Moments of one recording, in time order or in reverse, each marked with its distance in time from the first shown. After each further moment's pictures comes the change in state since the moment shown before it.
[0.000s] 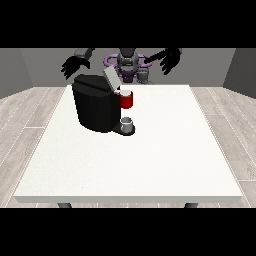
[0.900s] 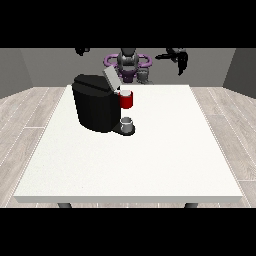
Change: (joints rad) left arm 0.312 -0.145 0.066 -0.116 0.221 -0.084 -0.041; right arm -0.088 -0.109 0.051 -0.144 -0.013 0.146 0.147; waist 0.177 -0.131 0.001
